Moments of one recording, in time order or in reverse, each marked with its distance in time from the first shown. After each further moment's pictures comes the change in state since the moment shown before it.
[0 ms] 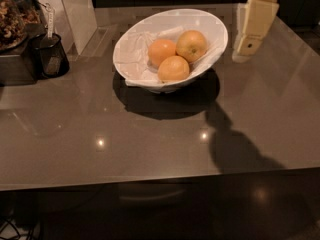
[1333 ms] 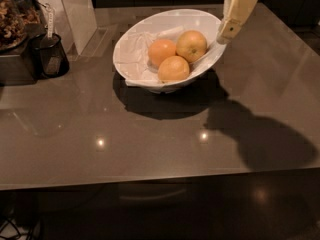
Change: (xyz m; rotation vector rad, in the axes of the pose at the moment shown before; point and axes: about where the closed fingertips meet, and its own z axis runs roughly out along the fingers) arm 0.005 -0.067 0.042 0.001 -0.163 0.098
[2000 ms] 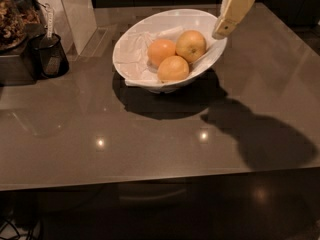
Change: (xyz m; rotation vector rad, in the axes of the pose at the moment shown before) arm 0.000 -0.004 0.003 0.004 -0.008 0.002
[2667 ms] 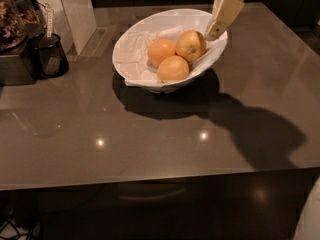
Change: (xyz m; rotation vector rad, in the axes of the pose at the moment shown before) arm -0.008 -0.004 0.018 -0.034 -0.036 -0.018
